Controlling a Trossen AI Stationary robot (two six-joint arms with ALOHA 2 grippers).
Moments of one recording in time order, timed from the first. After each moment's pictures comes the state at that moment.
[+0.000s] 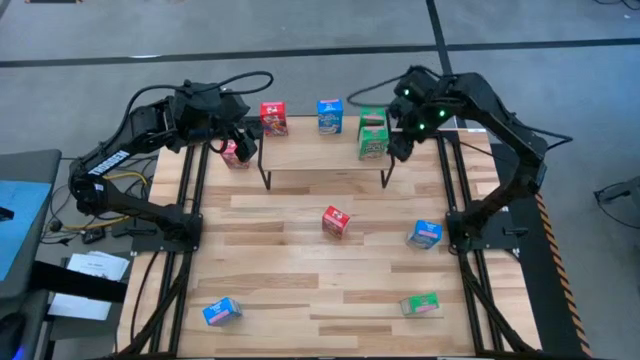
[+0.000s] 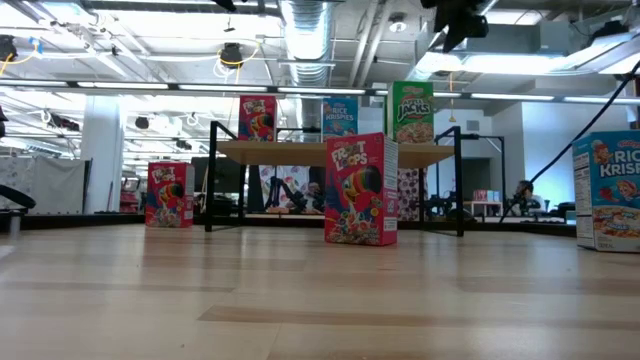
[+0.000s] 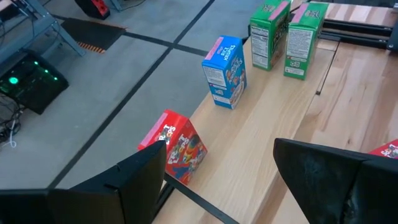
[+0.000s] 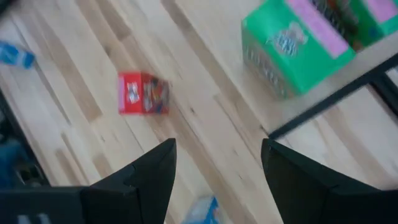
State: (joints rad) left arm 0.35 1.24 1.71 -0.98 -0.41 0.06; right arm -0.52 1.52 1.95 -1.56 -0.17 0.15
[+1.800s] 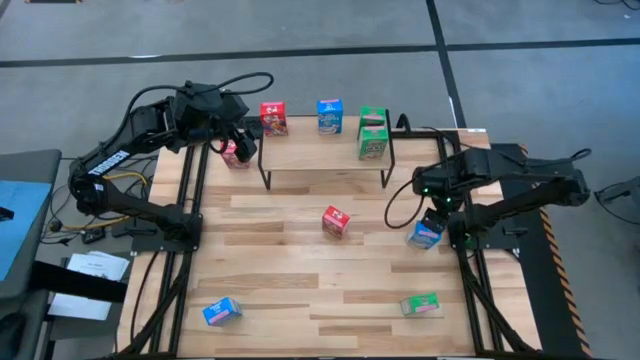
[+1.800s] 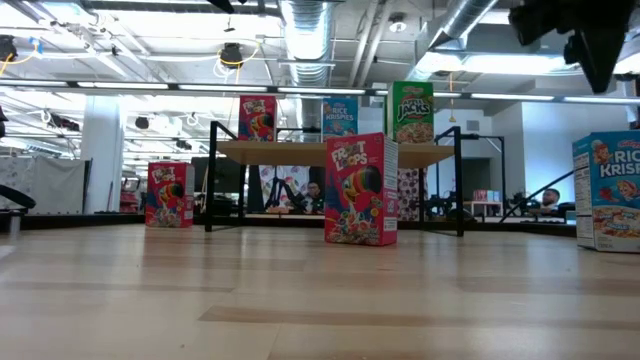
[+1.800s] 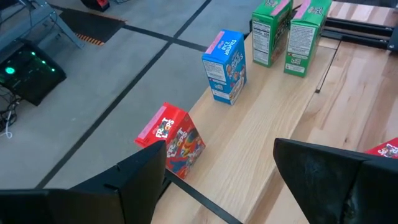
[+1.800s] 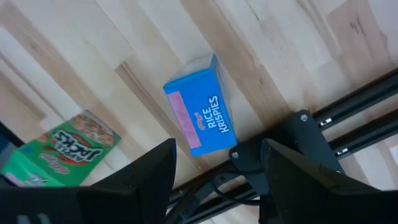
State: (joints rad) left arm 0.35 1.24 1.71 -1.00 -0.41 0.02; right arm -0.04 1.11 1.16 -1.56 -0.10 0.60
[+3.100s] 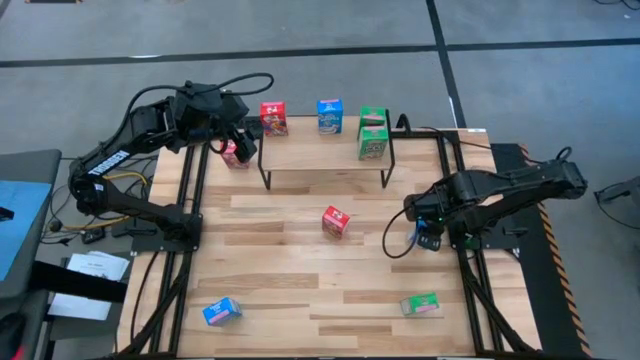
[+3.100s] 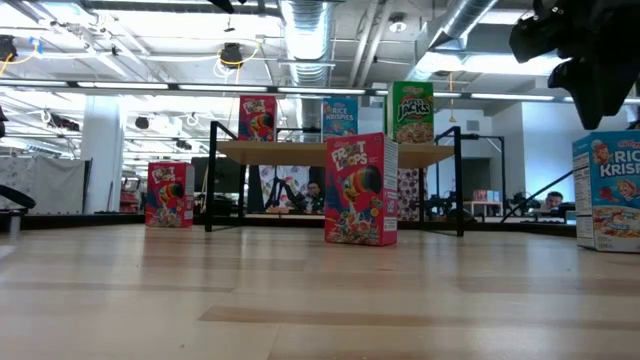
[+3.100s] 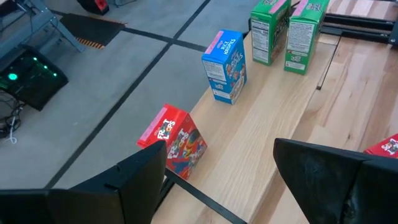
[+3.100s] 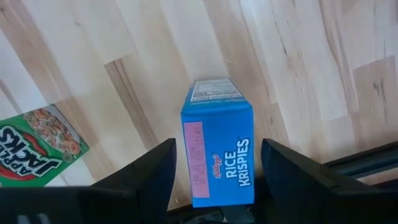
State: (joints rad) left arm 0.35 1.24 1.71 -1.00 -0.41 0.06; right arm 0.14 1.12 0.98 -1.33 0.00 0.52
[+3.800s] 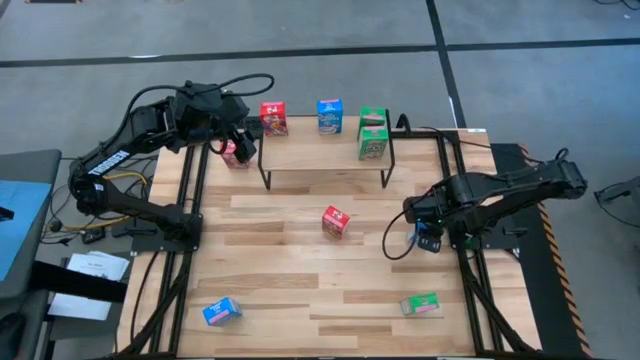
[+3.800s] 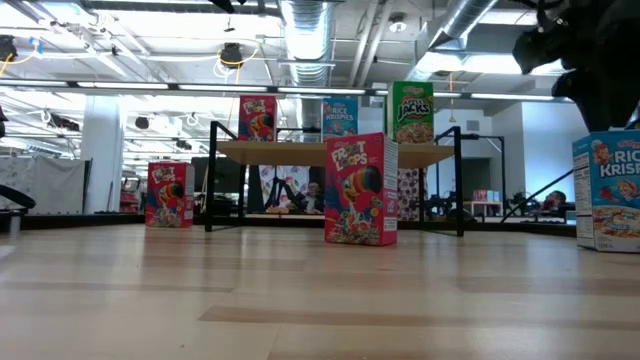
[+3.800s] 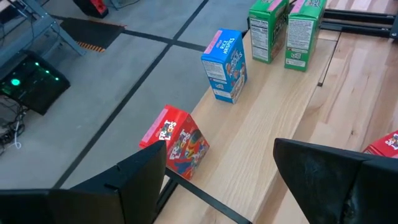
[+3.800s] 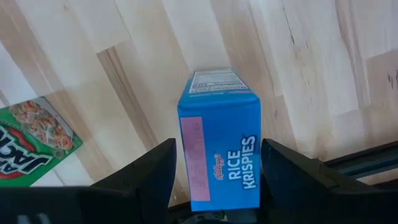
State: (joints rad) left arm 0.35 1.24 1.71 -1.00 -0.41 0.09; right arm 0.14 1.12 0.93 -1.30 -0.02 0.52
